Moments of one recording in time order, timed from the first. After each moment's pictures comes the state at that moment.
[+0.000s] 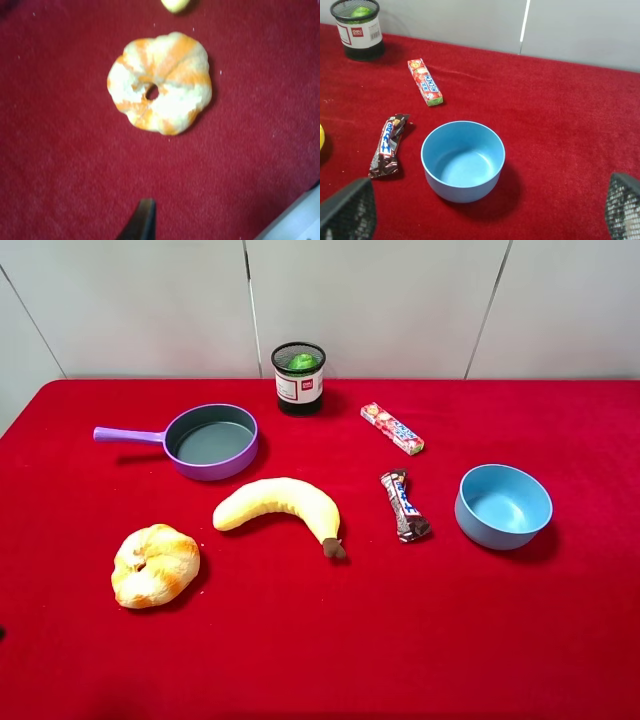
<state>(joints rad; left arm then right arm) -0.51 0.48 -0.52 -0.07 1.03 0.21 0.26 -0.01 -0.50 -0.08 1.01 -0.01</state>
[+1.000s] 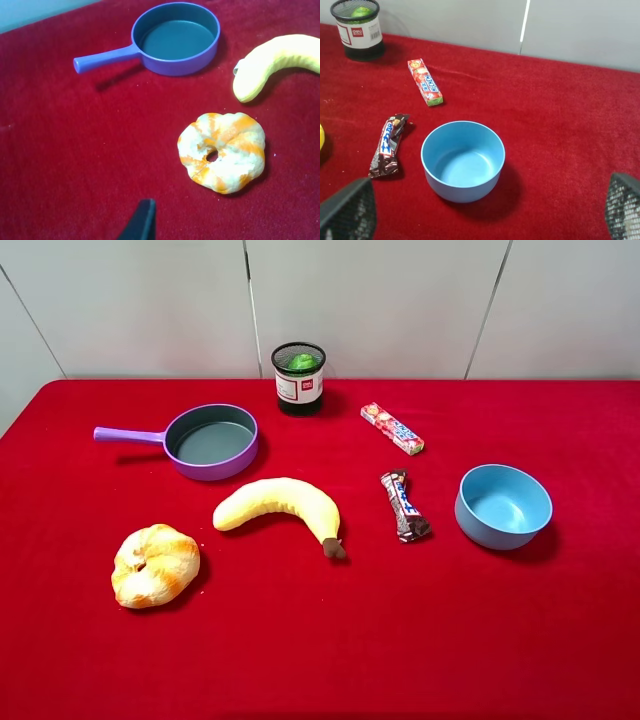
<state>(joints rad) -0.17 -0.01 -0.50 -0.13 1.08 0.27 0.26 -0.01 -0.50 -0.08 1.01 -0.01</state>
